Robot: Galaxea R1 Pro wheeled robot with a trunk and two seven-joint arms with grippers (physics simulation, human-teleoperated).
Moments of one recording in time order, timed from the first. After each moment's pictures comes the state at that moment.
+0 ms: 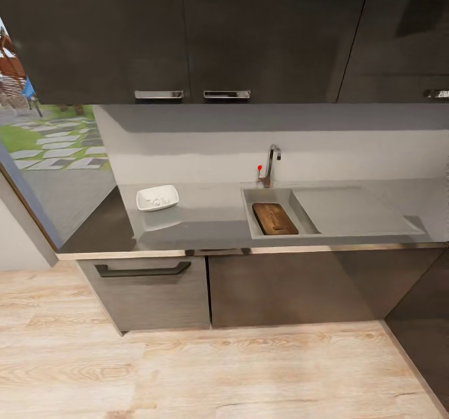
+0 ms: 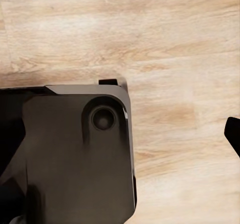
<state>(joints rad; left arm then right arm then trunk) 0.18 0.10 0.00 -0.18 0.11 -0.11 0.13 -0.12 -0.01 0.27 -0.02 -0.31 -0.38 -0.07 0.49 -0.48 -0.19</state>
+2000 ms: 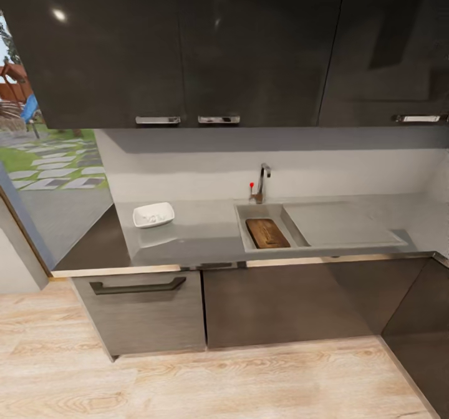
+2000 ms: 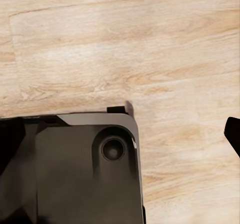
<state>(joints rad) 0.18 0.10 0.00 -0.18 0.11 -0.12 0.13 -0.11 0.00 0.27 -0.02 -0.31 -0.38 -0.07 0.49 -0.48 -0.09</state>
